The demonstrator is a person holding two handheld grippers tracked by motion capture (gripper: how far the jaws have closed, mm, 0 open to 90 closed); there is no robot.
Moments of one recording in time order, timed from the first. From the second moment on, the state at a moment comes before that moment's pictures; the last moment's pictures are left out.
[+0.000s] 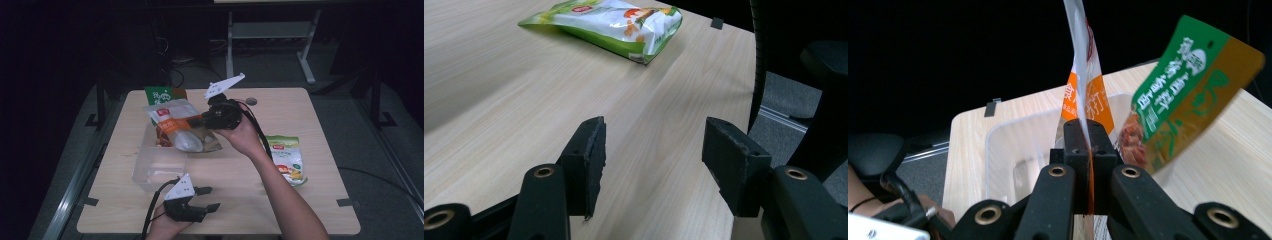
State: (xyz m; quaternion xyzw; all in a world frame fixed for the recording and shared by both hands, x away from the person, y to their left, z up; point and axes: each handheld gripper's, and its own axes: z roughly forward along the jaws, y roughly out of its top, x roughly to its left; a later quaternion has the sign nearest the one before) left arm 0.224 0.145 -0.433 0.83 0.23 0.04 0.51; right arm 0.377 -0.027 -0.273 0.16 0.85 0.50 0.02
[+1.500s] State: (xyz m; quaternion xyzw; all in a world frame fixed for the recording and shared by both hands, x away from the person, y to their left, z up) left arm 0.218 0.153 -0.430 0.83 0.22 0.05 0.50; right arm 0.407 0.079 -0.349 0.18 0.83 0.52 -0.05
